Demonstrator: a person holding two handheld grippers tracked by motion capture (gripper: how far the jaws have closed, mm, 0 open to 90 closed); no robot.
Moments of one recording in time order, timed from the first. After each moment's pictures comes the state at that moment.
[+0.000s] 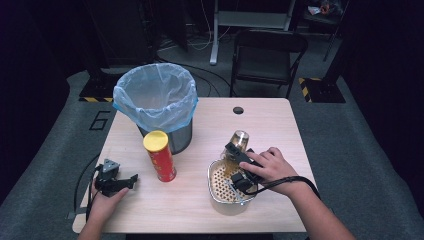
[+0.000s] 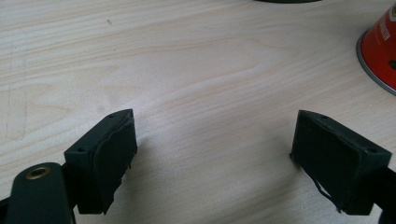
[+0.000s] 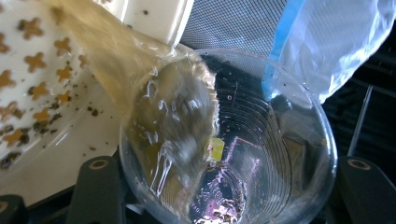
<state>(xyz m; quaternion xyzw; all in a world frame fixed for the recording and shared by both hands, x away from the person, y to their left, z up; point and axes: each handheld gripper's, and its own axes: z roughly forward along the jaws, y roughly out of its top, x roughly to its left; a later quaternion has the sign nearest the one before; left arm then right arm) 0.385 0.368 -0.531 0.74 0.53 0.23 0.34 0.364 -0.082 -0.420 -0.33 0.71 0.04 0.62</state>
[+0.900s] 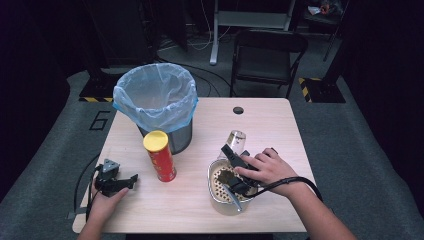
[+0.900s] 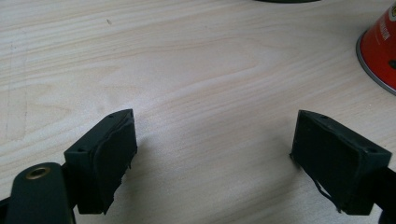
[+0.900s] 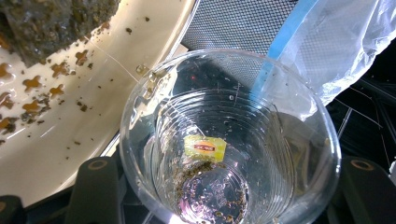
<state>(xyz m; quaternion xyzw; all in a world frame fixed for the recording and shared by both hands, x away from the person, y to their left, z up) 0.385 0.369 -0.531 0.74 0.53 0.23 0.34 0.354 -0.076 -0.426 -0.35 0.70 0.00 0.62</state>
